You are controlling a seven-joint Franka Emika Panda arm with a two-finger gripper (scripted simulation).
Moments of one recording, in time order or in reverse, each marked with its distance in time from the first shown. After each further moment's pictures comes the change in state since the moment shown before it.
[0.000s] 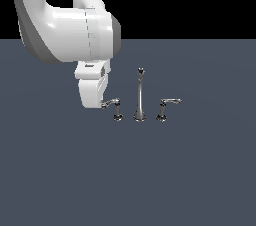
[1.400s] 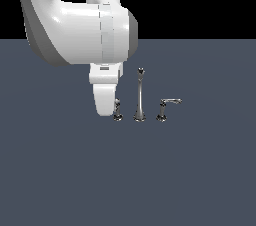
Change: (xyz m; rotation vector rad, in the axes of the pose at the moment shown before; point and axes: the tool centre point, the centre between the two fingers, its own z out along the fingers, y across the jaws) arm 0.039 0.036 -0.001 -0.014 -0.008 -0.069
